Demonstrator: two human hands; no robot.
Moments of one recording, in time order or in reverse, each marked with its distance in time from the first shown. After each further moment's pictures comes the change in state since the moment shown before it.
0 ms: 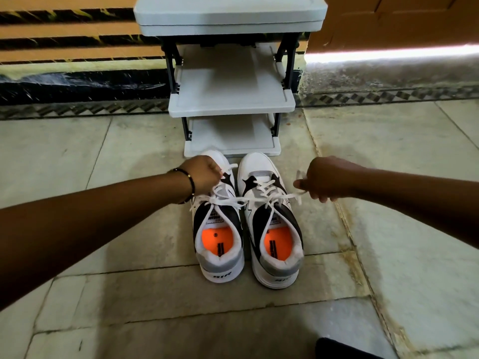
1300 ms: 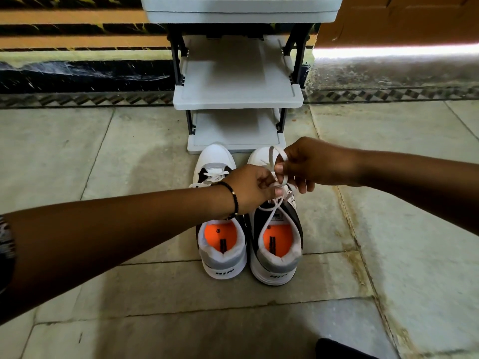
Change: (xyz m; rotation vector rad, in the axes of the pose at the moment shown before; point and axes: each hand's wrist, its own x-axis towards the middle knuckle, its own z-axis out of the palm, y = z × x) left_hand -0.032 0.035 0.045 -0.017 -0.144 0.333; right_hand -0.011 -0.037 -0.017 0.479 -0.066 -0.396
